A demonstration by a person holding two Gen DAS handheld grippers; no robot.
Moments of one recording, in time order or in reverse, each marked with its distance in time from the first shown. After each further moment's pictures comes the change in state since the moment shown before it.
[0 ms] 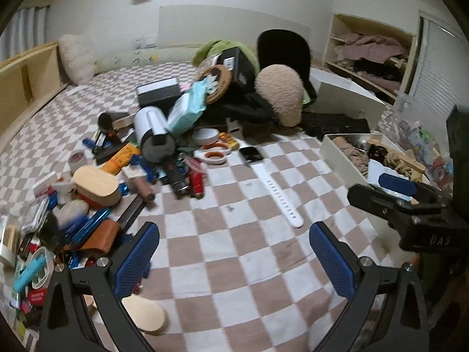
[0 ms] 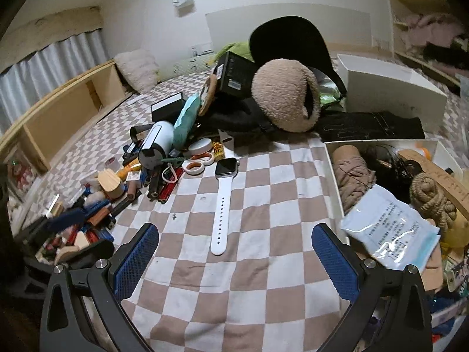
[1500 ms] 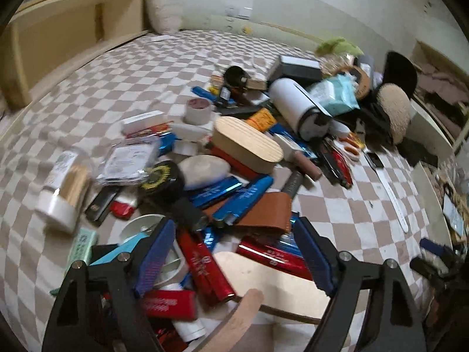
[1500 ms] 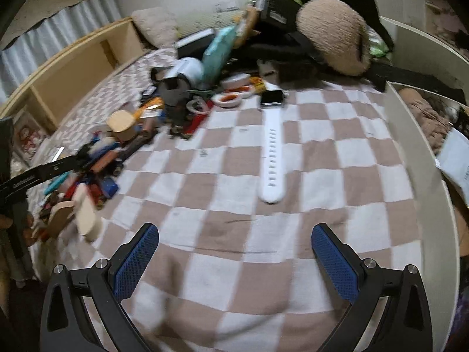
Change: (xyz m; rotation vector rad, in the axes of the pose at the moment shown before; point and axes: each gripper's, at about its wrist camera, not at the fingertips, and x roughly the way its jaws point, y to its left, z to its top) left arm -0.005 0.169 -0.027 -0.271 0.080 0.215; right arm 0.057 0.042 -0.045 -0.051 0.179 0.119
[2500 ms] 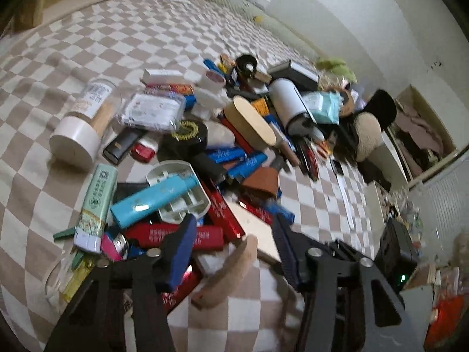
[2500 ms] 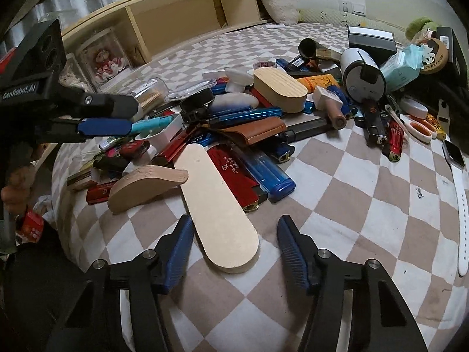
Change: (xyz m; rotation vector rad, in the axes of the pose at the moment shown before) left arm -0.035 0.060 -0.014 -0.212 0.169 -0.272; right arm 0.062 0.151 -0.002 -0.370 0.078 0.277
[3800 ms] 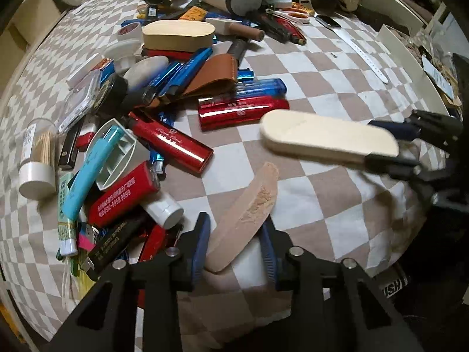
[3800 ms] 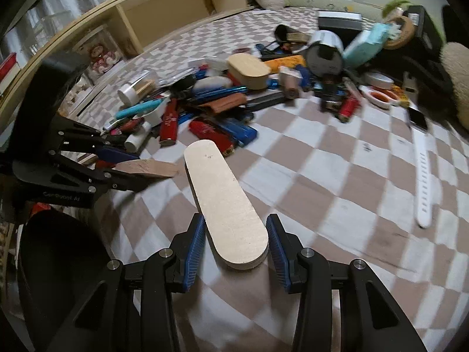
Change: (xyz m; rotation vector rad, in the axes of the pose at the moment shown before) left arm 0.056 -0.061 -0.051 0.547 0.351 0.304; right arm -0.056 -0.032 -0.028 0.050 0.087 -0.017
